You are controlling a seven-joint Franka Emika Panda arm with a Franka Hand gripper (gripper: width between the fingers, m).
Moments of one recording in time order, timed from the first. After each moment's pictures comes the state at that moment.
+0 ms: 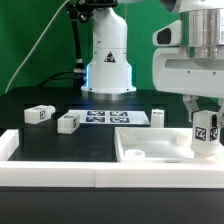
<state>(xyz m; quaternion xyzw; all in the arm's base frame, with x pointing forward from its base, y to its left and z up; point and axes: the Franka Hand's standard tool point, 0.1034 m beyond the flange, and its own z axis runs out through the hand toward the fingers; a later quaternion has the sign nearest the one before) 0.611 0.121 0.078 -0.84 0.54 -0.01 0.05</state>
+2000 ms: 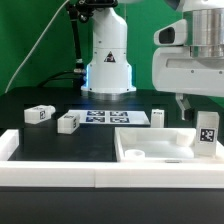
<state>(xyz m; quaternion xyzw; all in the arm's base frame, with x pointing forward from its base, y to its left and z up) 0.611 0.124 0.081 -0.95 0.31 -0.01 0.04</state>
